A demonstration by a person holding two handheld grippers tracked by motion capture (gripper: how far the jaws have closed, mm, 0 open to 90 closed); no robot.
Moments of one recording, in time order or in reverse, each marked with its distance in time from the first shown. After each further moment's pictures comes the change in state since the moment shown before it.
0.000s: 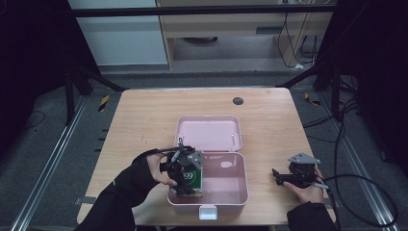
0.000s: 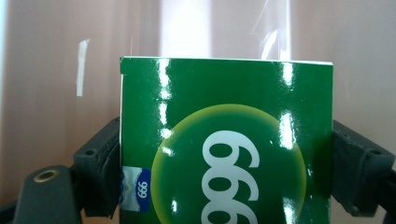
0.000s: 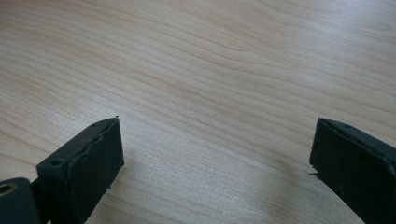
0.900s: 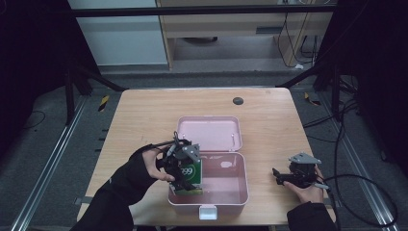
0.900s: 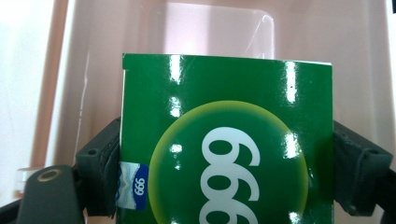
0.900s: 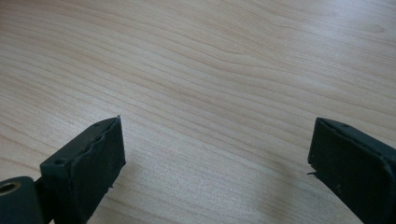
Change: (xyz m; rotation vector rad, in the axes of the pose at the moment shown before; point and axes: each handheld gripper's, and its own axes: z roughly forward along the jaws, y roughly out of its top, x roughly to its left) left arm 0.001 0.001 -0.025 -0.083 -0.022 -0.050; right arm -0.001 0.000 -0.001 -0.012 -0.007 0.005
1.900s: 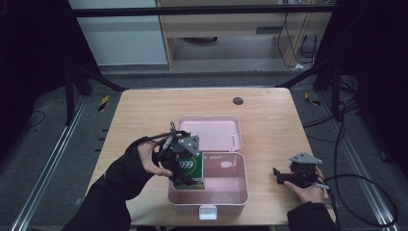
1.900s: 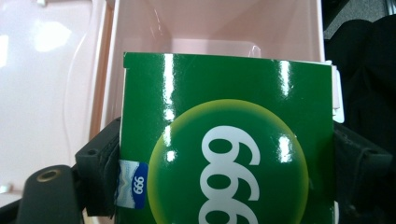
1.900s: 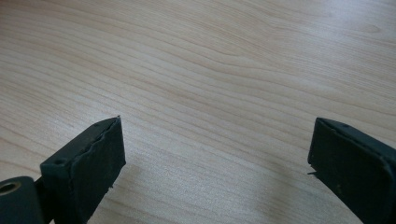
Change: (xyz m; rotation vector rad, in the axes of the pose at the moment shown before) left arm -0.011 0.019 -0.040 -0.049 0.038 0.034; right arm -0.001 0.000 -0.001 -0.006 -0.002 0.009
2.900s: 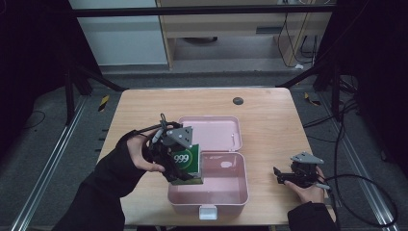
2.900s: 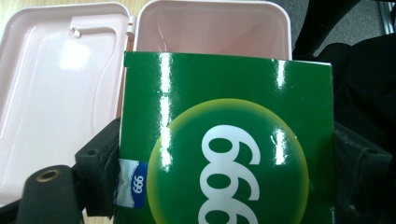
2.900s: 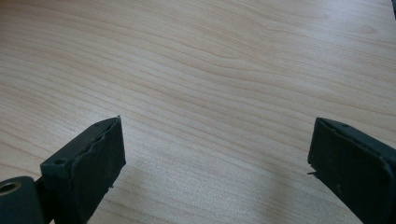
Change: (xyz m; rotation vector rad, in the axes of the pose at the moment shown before) left arm -0.010 0.009 -0.041 -0.064 0.033 0.006; right arm -0.001 0.001 -0.002 -0.006 0.003 0.022
